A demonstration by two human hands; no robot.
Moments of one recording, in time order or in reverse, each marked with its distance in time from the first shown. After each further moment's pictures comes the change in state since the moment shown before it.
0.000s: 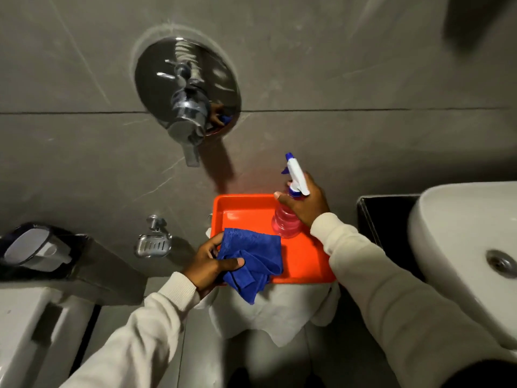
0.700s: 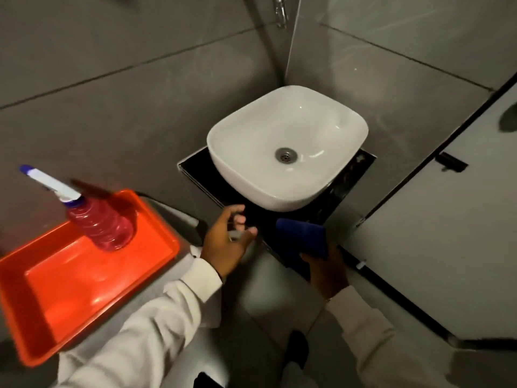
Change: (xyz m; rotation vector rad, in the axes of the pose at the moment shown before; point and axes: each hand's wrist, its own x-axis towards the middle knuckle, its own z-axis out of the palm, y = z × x) left_hand -0.009 -0.086 0.289 0.535 -0.508 0.273; right_hand -0.342 0.077 -0.190 0.386 0.837 0.579
